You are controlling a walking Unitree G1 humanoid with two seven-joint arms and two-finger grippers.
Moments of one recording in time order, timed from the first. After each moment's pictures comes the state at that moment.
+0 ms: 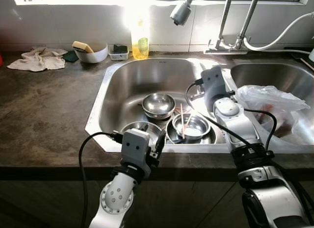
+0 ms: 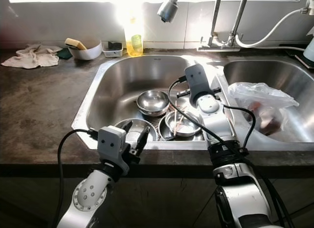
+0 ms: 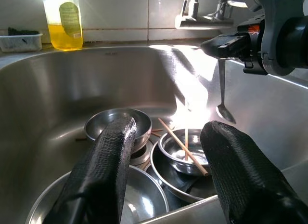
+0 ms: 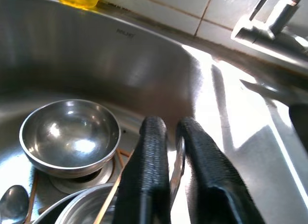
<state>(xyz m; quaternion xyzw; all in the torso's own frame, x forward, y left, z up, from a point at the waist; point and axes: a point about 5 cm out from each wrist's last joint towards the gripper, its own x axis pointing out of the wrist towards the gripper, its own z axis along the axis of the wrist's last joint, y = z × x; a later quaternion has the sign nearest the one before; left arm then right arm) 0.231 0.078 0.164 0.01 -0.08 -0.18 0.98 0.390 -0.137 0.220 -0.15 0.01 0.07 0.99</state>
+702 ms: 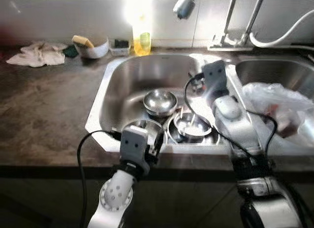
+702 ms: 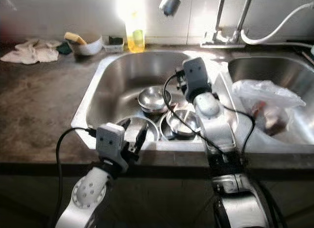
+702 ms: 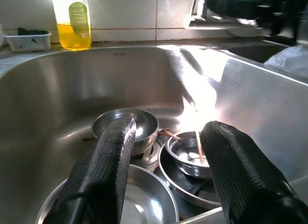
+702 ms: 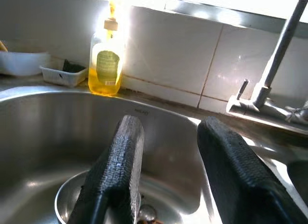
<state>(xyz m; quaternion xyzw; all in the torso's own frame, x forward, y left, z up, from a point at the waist) 0.236 0.081 0.169 0.02 -0.09 -0.18 0.98 0.345 -0.127 0.249 -0.09 -0.14 0.08 0.98</state>
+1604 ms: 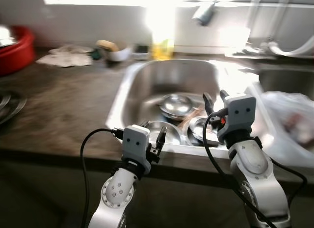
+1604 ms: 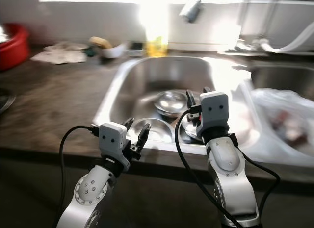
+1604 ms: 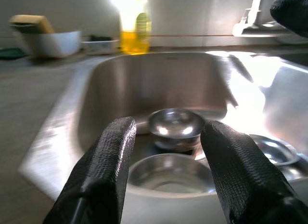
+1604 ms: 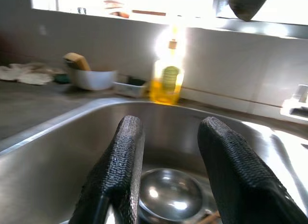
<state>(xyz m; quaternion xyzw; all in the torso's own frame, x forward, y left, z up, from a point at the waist) 0.242 0.084 0.165 0.02 -0.08 -0.19 0.98 0.273 -0.128 0.223 -0.05 -0.14 0.07 0.99</state>
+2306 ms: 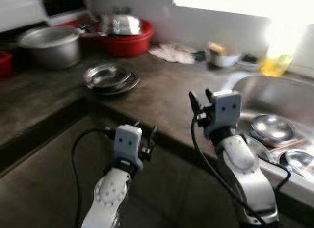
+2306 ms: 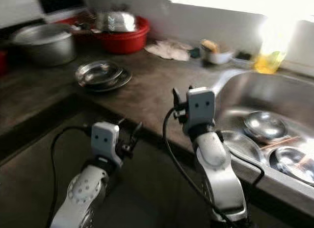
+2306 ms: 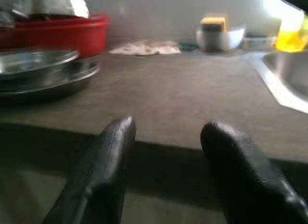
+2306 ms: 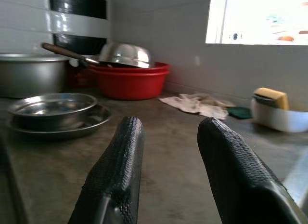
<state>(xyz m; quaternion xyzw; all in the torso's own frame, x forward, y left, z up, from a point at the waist) 0.243 0.085 0.163 0.01 -0.07 -0.18 0.98 0.277 -0.117 0.226 -0.04 -0.14 0.08 0.99</state>
